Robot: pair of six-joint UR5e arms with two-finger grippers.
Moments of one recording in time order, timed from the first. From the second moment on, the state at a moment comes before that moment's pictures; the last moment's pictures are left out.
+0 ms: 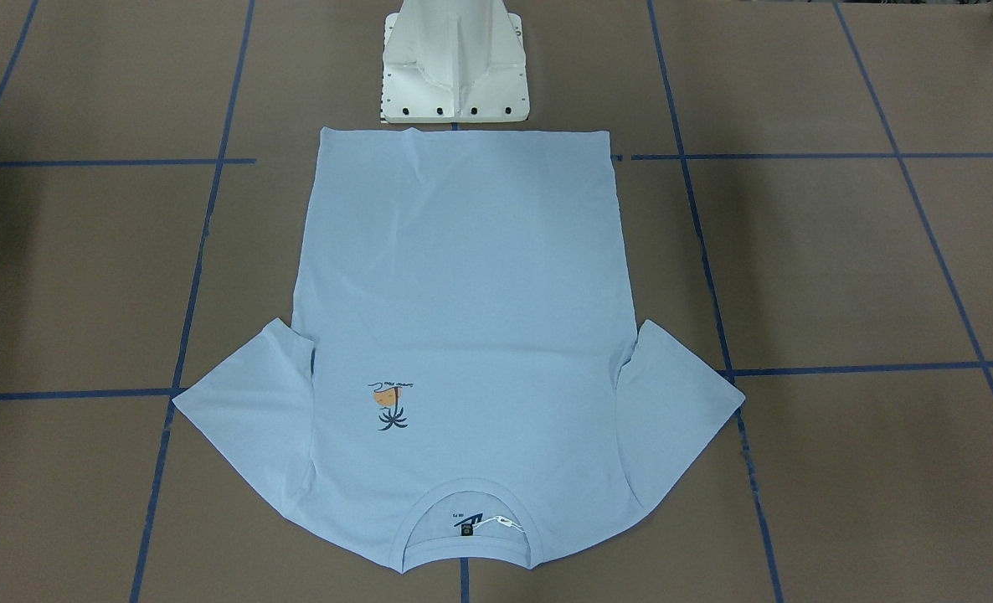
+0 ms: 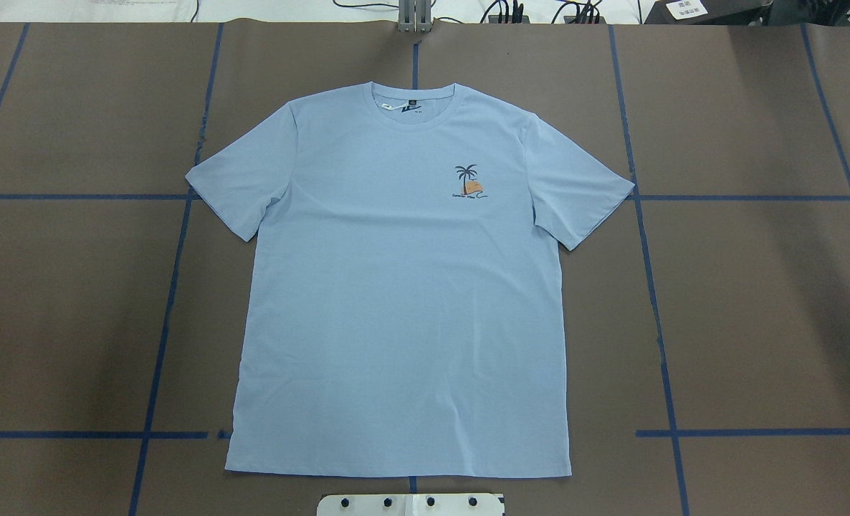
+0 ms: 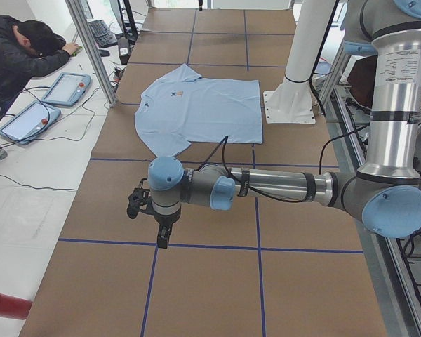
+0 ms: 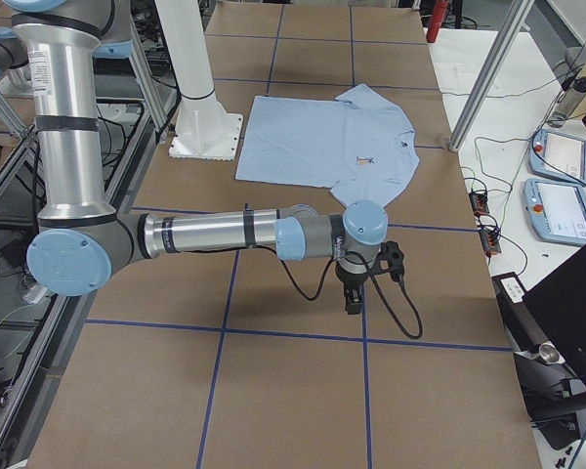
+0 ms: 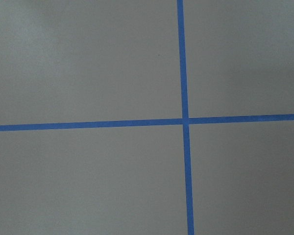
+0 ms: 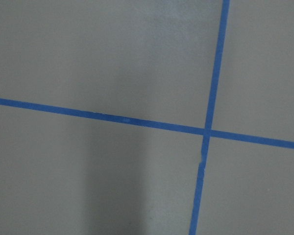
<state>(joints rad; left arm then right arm) -1.57 -1.60 -1.62 -1.70 -2.31 -0.04 1.47 -1.48 1.61 -1.56 2.39 0.02</state>
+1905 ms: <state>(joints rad) -1.39 -1.79 -1.60 -1.83 -2.33 -0.16 0.91 -1.16 1.32 -0.93 2.10 0.71</state>
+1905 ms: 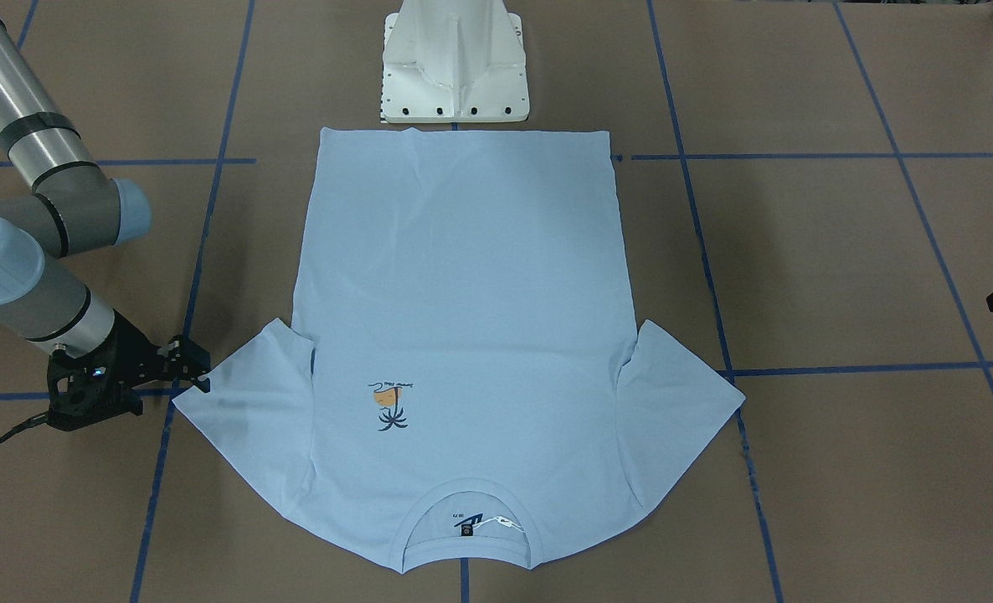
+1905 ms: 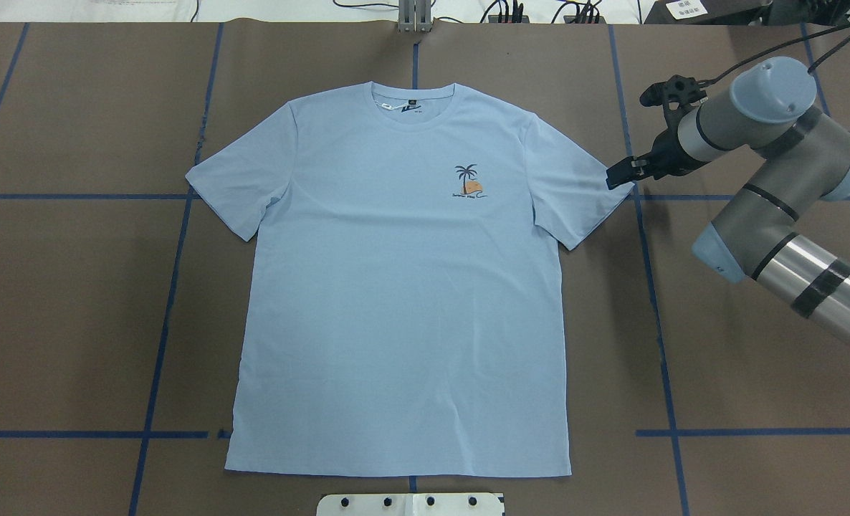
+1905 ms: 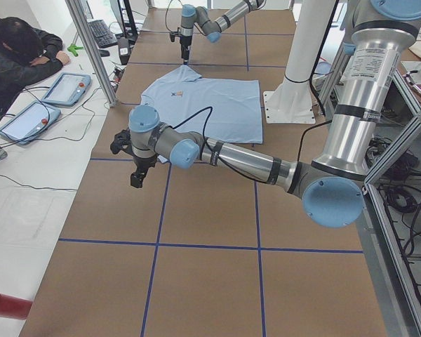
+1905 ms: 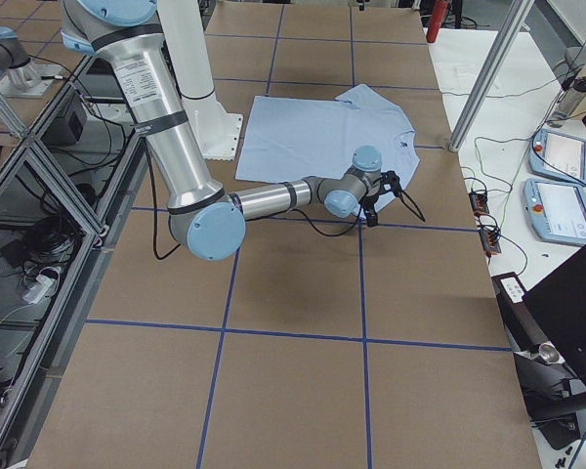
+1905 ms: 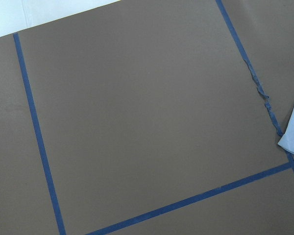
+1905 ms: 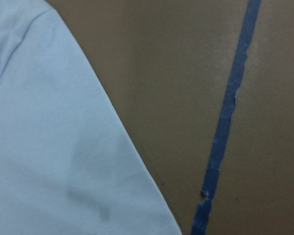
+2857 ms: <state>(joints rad) -1.39 -1.78 -1.56 -1.89 -2.33 -0.16 0.88 -1.14 1.32 -0.96 2.05 0.70</state>
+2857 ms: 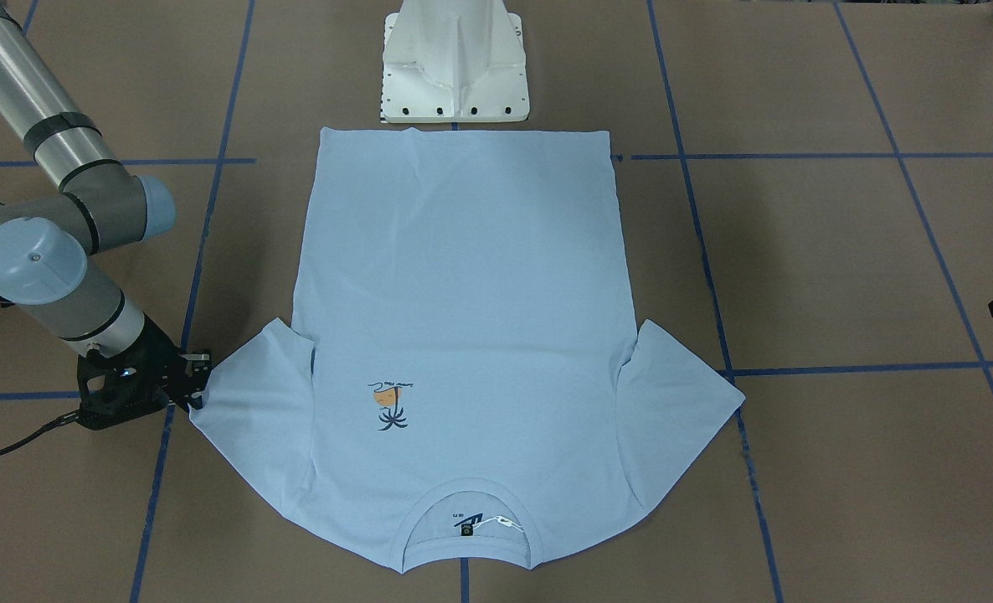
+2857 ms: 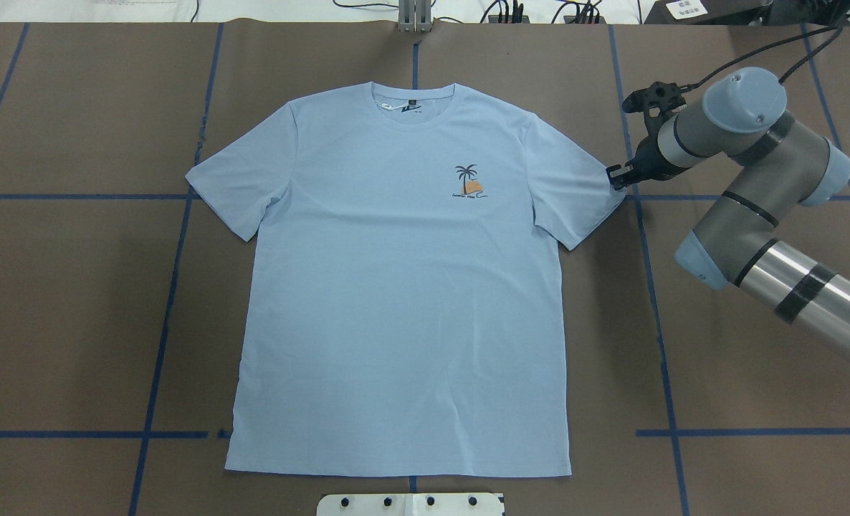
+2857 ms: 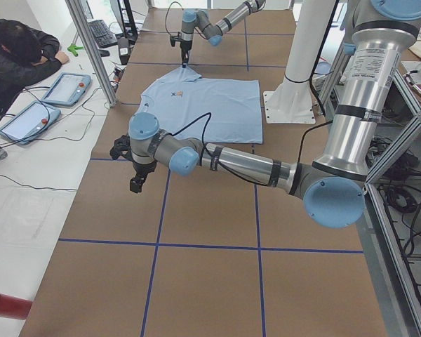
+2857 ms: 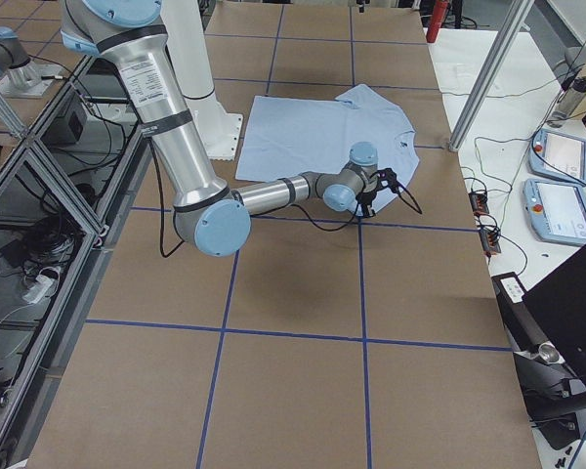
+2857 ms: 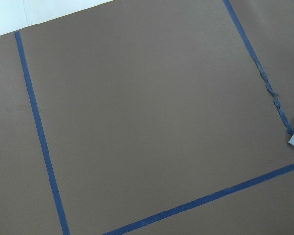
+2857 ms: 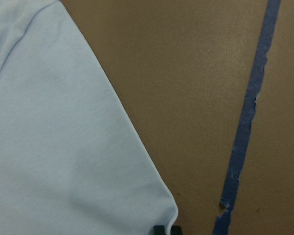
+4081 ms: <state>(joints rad) -1.39 -1.78 -1.47 -2.02 -2.32 -0.16 0.75 -0.83 1.24 -1.06 1.87 0.91</state>
